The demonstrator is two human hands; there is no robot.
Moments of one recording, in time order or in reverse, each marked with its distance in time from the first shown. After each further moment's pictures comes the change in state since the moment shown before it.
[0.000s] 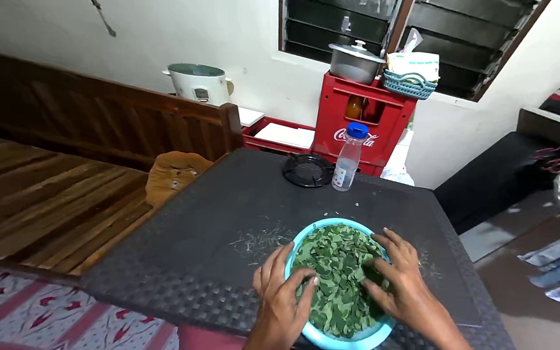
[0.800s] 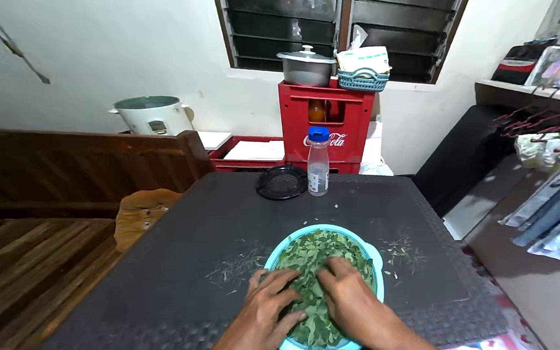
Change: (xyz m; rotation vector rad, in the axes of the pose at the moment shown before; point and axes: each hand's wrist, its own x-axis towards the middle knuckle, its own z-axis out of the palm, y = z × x) left_hand 0.043 -0.004 -0.027 -0.005 -0.594 0.386; right_hand 0.016 -0.064 0.020 0.178 -0.083 0.077
